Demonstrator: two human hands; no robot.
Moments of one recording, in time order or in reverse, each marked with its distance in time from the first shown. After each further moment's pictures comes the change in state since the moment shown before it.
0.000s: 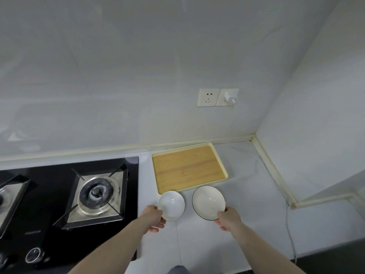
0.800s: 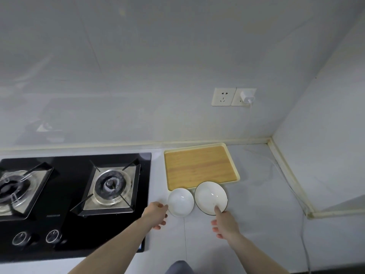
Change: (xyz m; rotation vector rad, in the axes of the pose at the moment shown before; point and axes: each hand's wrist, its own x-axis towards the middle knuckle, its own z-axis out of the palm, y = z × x) left_hand -0.020 -0.009 -0.009 0.038 0.134 0.025; right_hand -0.011 0.007 0.037 0.058 -0.086 -0.053
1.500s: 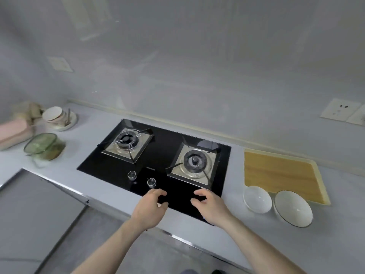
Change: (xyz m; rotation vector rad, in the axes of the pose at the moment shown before) left_hand -0.151 -0.213 -0.176 0.182 0.491 0.278; right_hand -0.194 -0.060 0.220 -0.603 -0.528 -0.715
